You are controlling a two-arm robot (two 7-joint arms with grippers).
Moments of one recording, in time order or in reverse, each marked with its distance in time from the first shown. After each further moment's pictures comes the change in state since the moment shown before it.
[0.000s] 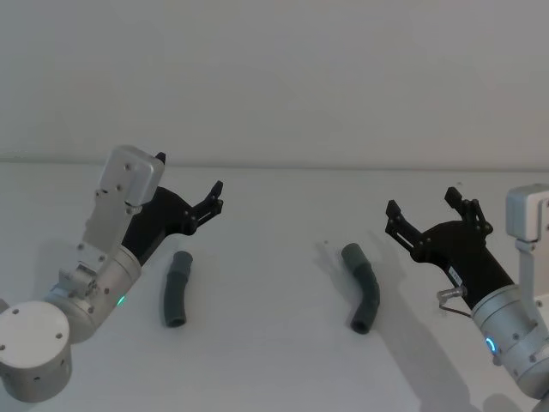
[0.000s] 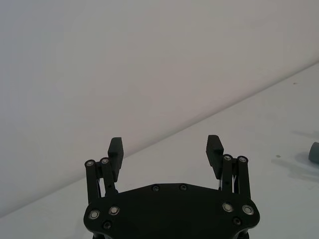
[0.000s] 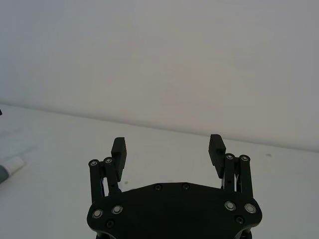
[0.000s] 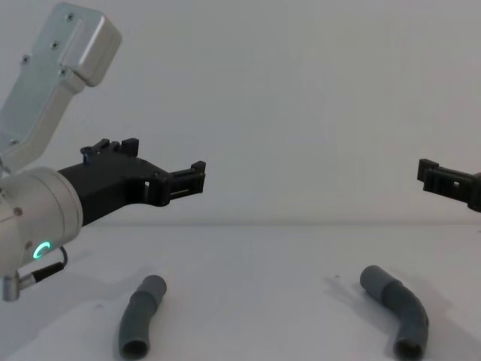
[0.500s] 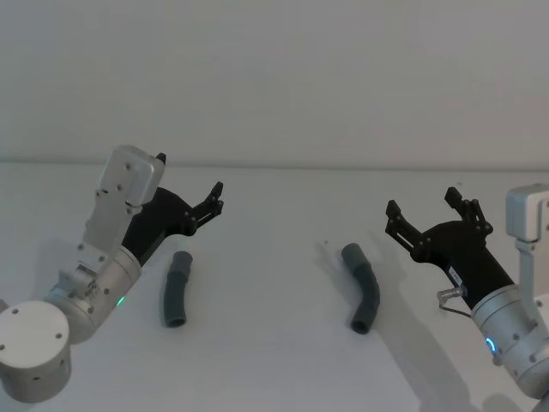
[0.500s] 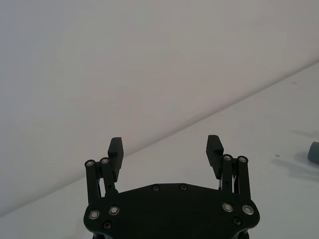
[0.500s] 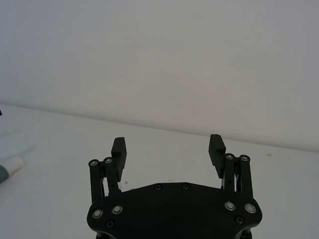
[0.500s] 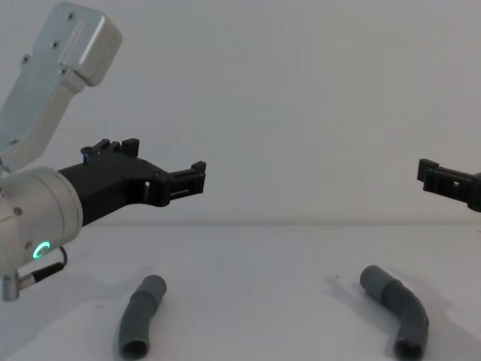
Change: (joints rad) left arm 0.001 0.001 -0.001 -0.004 0.000 0.007 -0.002; right arm 0.000 0.000 0.000 0.000 0.000 0.000 0.000
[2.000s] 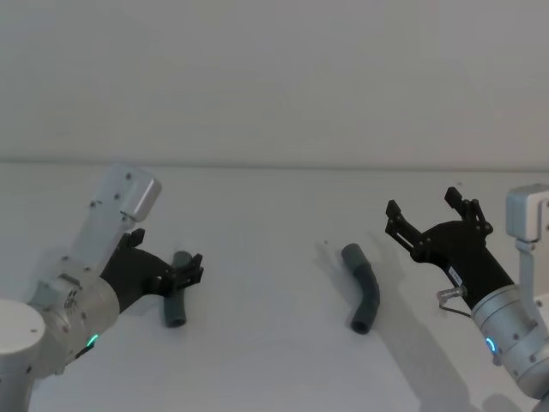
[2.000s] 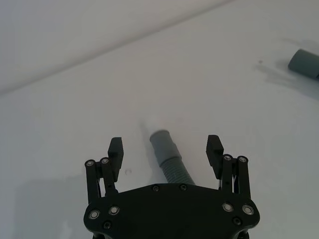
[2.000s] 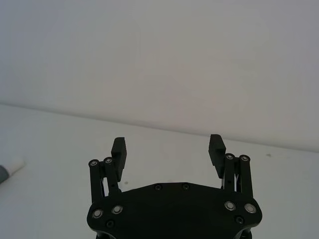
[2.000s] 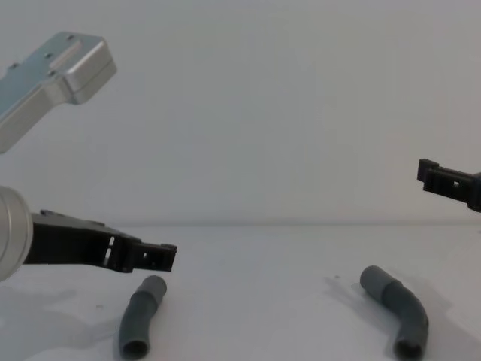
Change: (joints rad) left arm 0.127 0.048 -0.085 -0.311 -0.114 0.638 0.022; right arm 0.000 0.000 0.000 0.000 0.000 0.000 0.000
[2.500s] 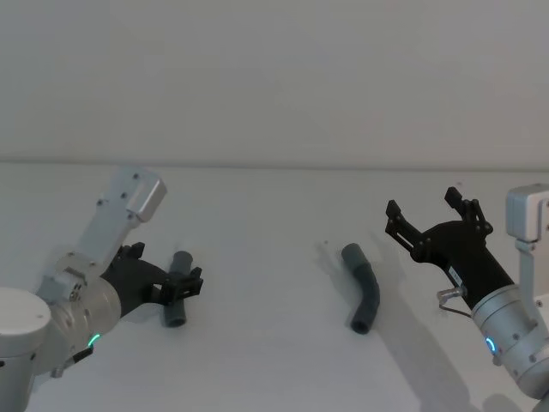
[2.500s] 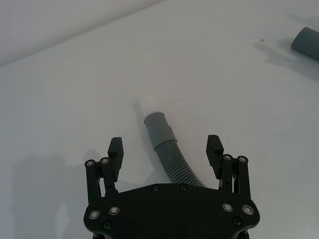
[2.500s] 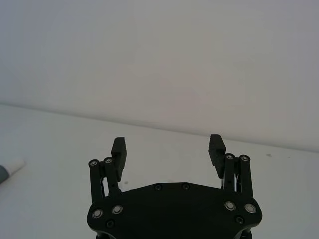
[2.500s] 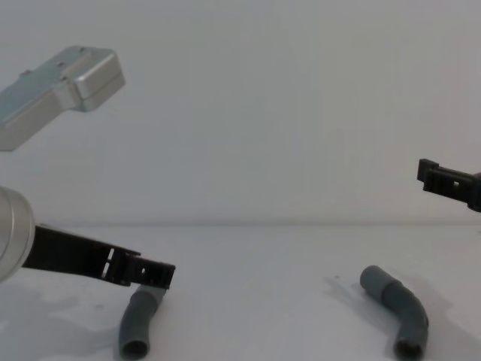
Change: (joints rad) left arm -0.023 -0.018 -0.005 -0.011 -0.020 0.147 -0.004; right arm 0.000 0.000 0.000 0.000 0.000 0.000 0.000
